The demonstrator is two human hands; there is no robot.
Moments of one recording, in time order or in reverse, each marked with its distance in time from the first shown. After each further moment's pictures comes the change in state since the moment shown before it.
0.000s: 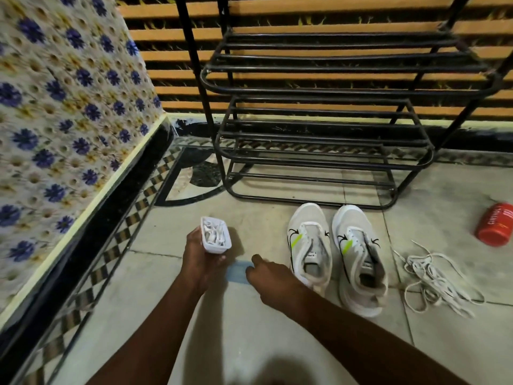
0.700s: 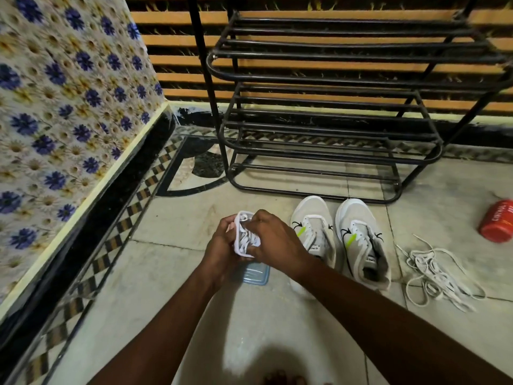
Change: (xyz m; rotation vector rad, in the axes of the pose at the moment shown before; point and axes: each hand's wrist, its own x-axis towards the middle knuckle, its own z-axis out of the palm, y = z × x) left_hand -0.019 -0.018 0.022 0.028 -0.240 -0.004; right_hand 0.027 0.013 -0.056 0.314 0.219 0.129
